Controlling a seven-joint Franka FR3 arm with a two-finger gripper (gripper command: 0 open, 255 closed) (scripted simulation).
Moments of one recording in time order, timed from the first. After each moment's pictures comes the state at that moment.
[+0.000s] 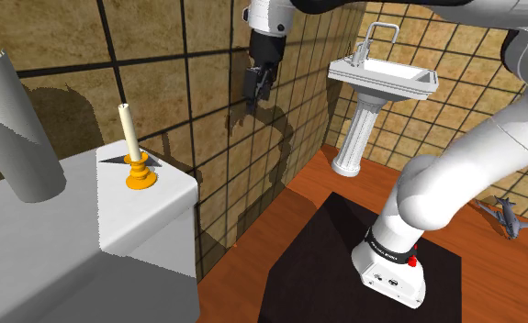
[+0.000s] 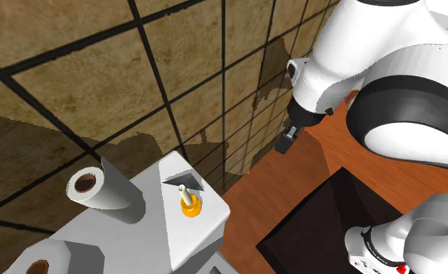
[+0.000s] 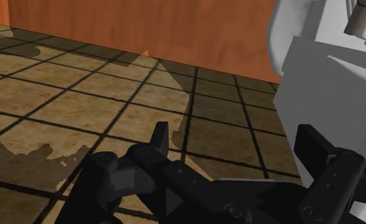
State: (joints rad) arm 0.08 -0.41 0.27 -2.02 0.06 1.70 0.05
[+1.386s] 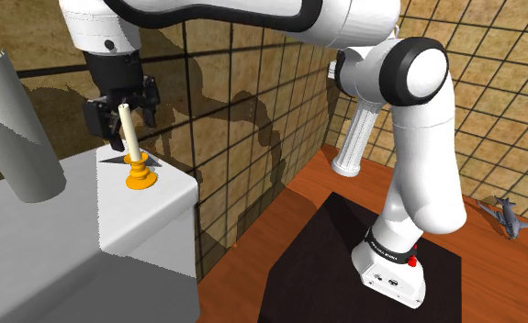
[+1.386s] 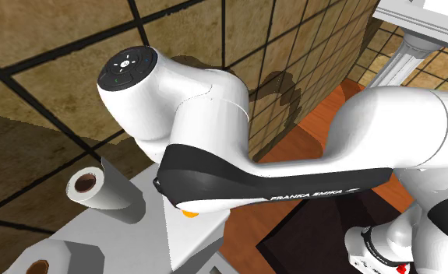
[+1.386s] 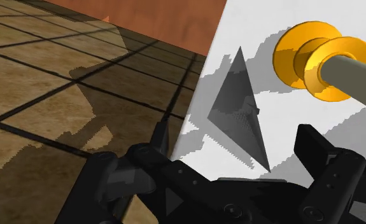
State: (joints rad) arm 0.37 0.47 0.52 -1.10 -0.30 1.50 0.43
